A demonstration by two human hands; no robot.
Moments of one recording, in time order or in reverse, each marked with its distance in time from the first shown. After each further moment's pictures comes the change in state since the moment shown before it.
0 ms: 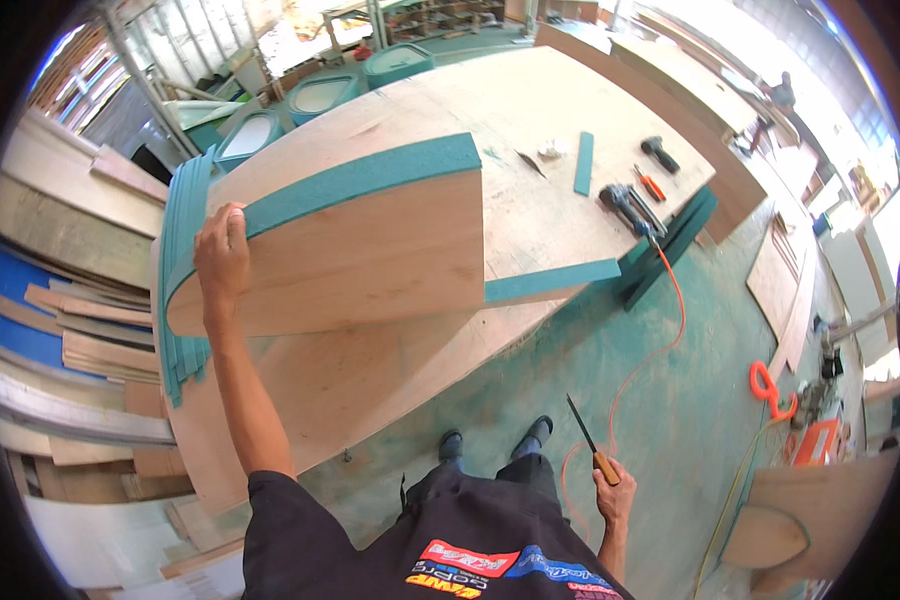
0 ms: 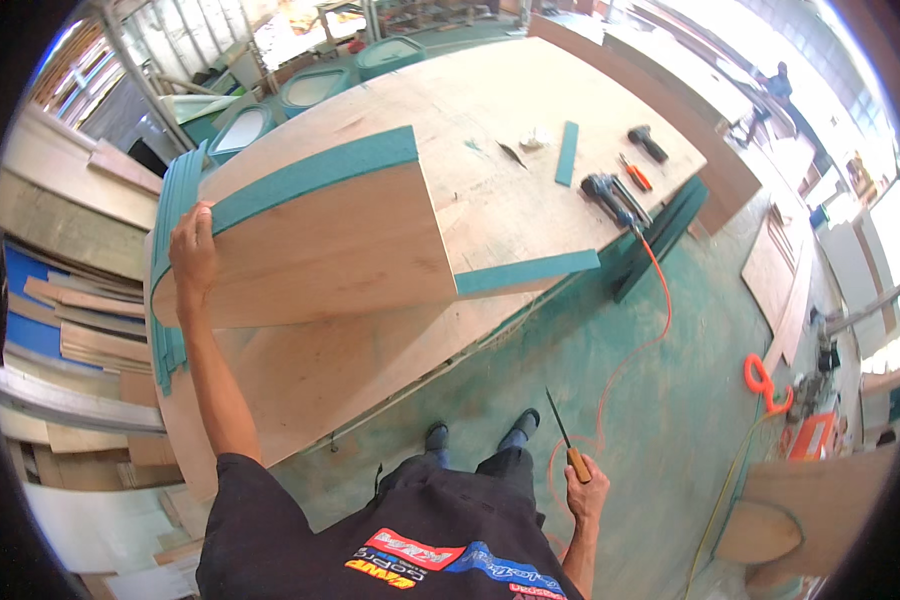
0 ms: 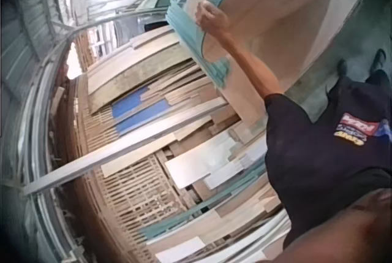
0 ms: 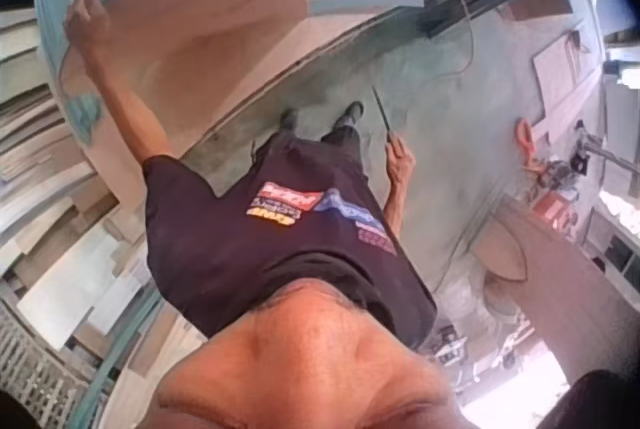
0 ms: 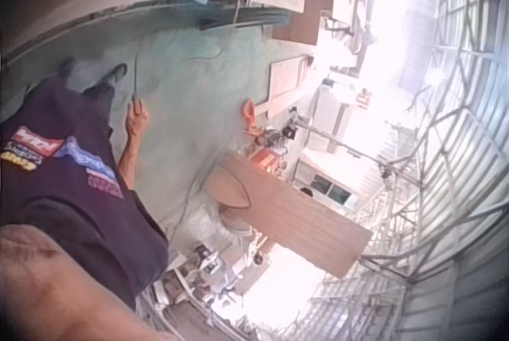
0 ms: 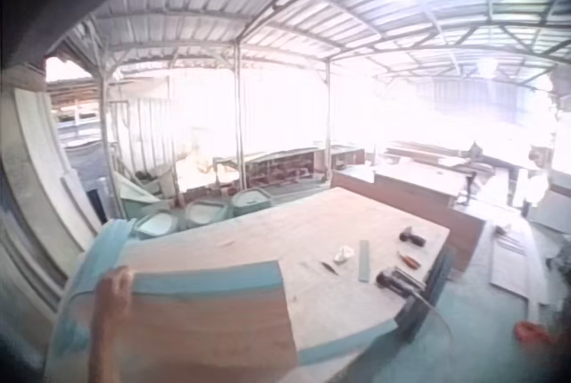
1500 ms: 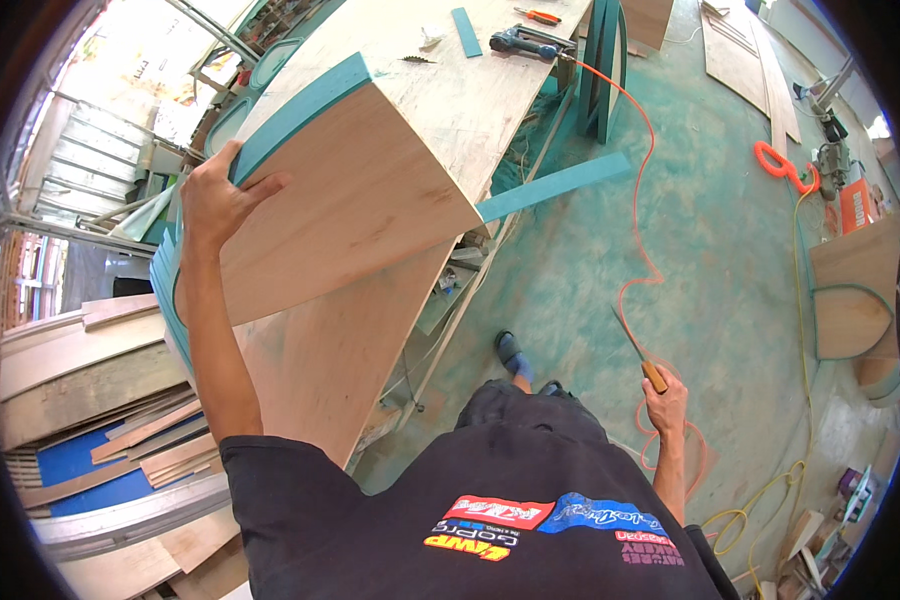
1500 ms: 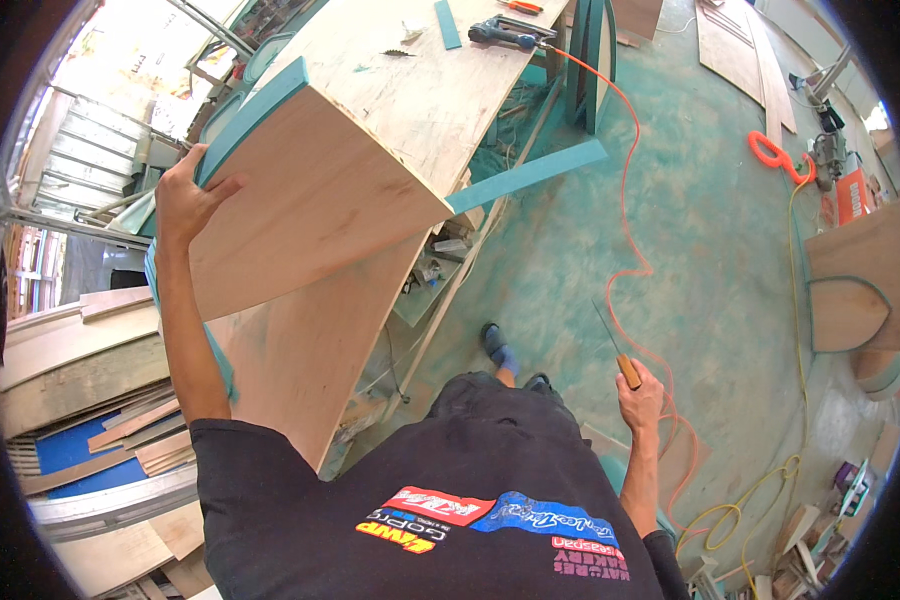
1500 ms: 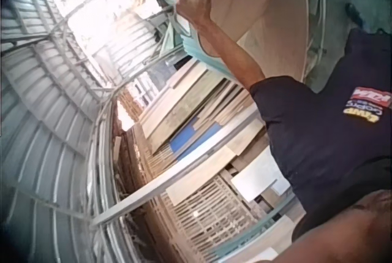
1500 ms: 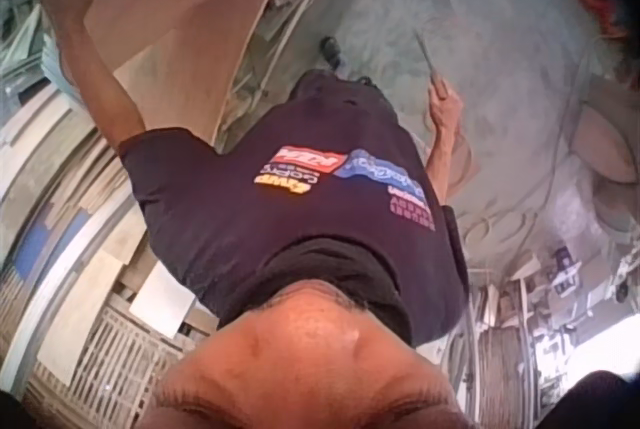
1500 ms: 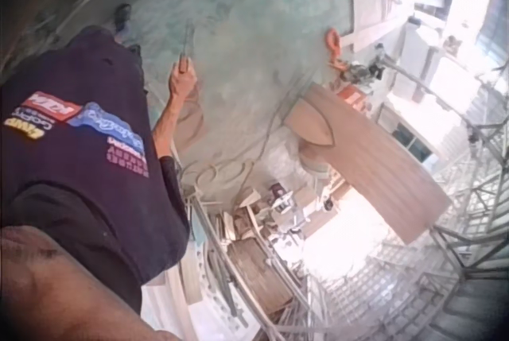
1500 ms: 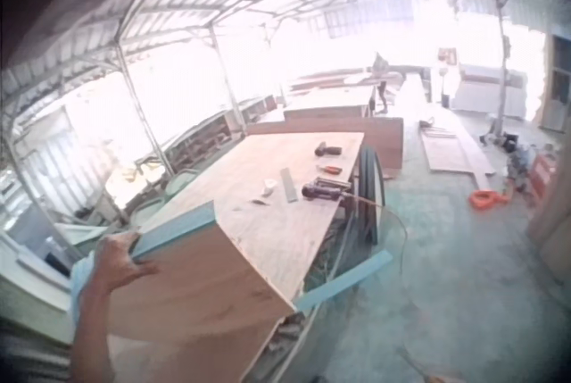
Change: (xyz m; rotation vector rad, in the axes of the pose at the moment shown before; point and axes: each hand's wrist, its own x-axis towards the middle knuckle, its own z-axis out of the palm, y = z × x) left_hand -0.002 0.165 -0.022 -0.064 -0.360 0.677; right_hand -0.182 0.082 0.014 -0.034 0.145 0.272
